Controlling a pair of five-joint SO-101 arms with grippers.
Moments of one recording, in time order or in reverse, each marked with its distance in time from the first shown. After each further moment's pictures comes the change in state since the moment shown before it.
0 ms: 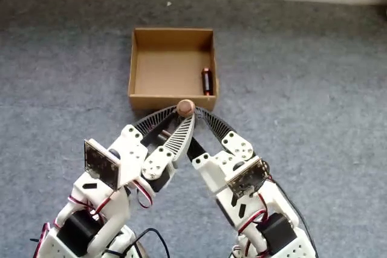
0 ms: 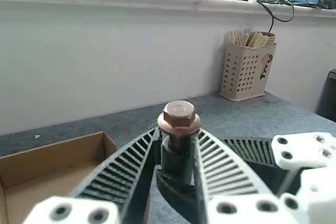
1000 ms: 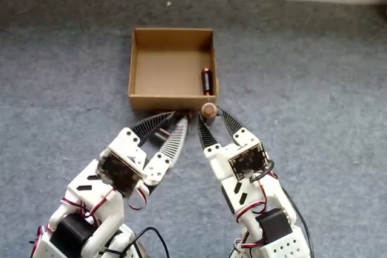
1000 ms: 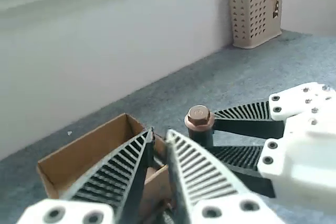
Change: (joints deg) left arm -1.8 0.1 -4.0 11.4 -19.3; right arm 9.8 0.0 8.7 -0.5 0.0
